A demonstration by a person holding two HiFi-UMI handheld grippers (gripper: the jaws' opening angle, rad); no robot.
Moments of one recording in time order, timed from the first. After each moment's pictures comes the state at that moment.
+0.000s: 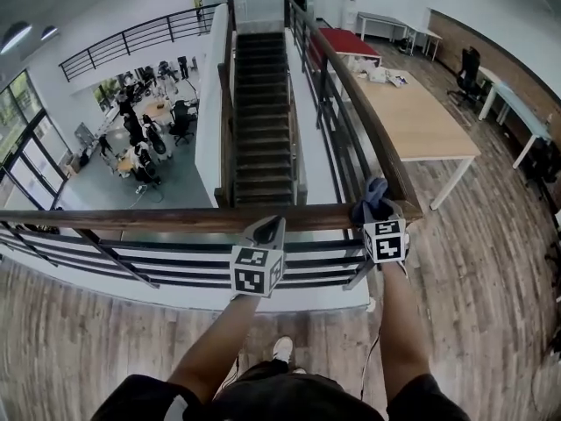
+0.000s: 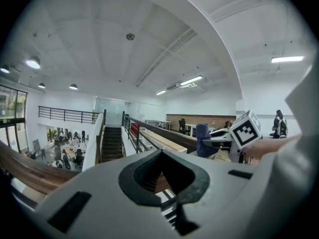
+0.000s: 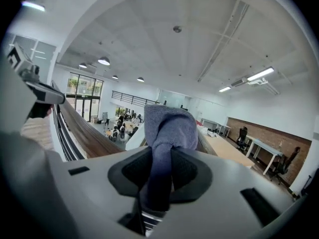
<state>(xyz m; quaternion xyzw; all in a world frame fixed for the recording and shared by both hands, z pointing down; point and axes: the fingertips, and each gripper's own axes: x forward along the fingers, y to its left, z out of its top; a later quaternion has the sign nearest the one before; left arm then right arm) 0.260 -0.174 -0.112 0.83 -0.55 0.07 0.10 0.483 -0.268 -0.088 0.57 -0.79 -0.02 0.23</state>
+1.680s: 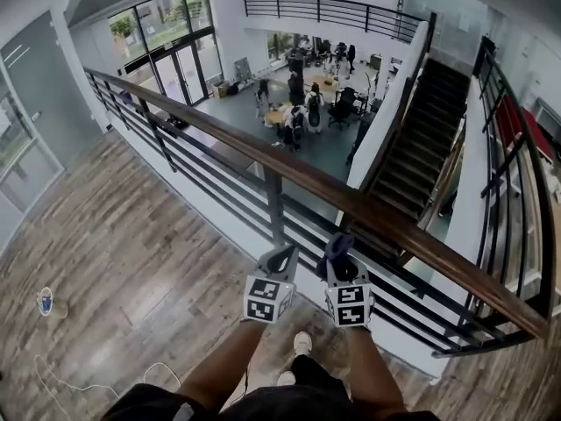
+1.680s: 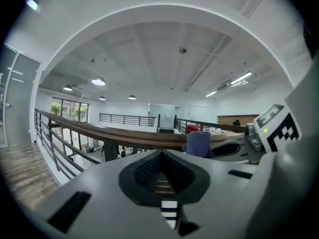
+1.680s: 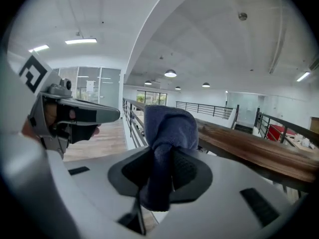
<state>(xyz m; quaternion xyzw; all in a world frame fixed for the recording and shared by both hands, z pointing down) -0.347 0.101 -0.029 0.62 -0.77 0.05 0.11 -0.273 0.039 0.008 0.21 -0.96 -0.01 0.20</state>
